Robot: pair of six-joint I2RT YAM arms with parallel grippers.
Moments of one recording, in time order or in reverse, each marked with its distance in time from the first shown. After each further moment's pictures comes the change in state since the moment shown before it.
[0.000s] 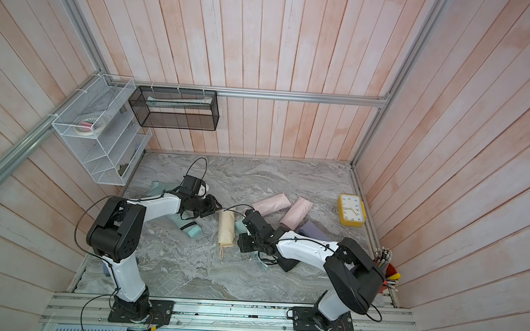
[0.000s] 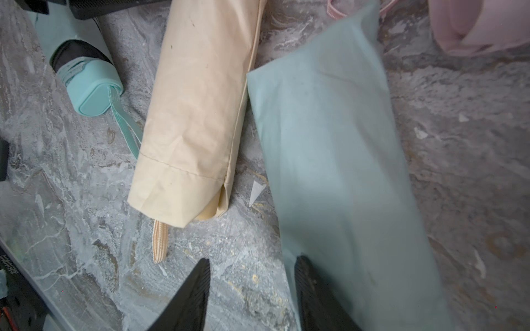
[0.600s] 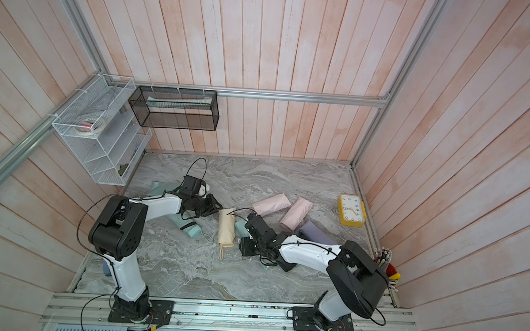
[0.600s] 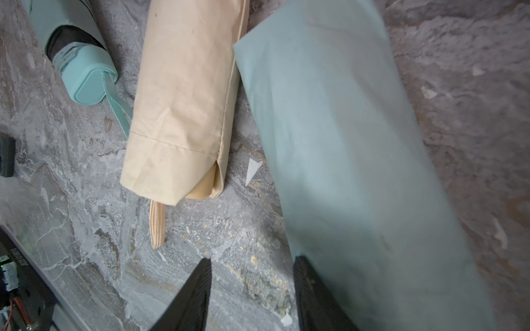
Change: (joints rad) left arm 0.003 0.019 -0.005 0.055 0.056 -0.049; right arm 0.010 -0.032 -0.062 0.038 -0.018 0.050
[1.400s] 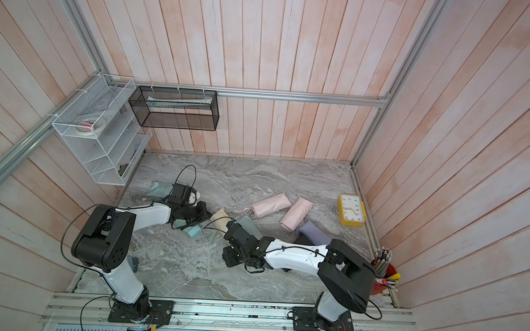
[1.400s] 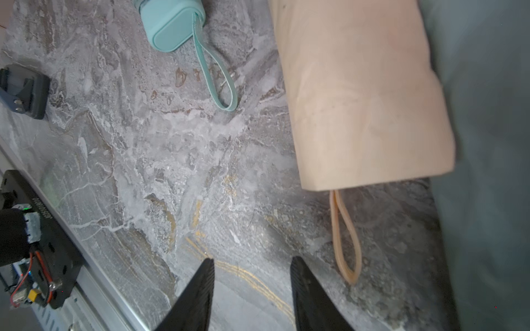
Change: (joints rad) left arm 0.051 -0.150 -0.203 0.035 0.005 0.001; right arm 0.203 0.095 0.142 -0.050 0.070 0.002
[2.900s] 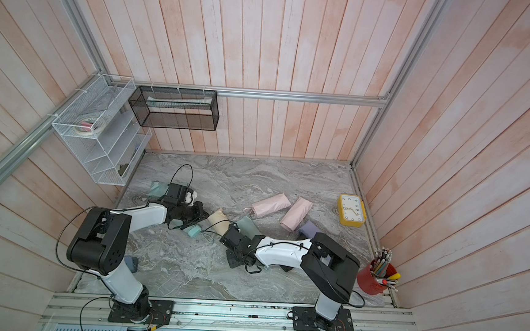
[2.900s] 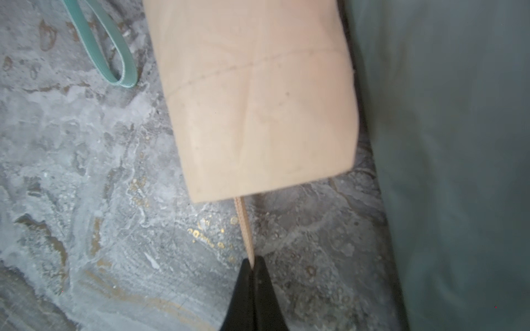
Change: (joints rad) left arm 0.042 -0.024 0.000 -0.038 0.021 0.049; right arm 0.005 0.101 0.028 -0.106 0.120 -0.010
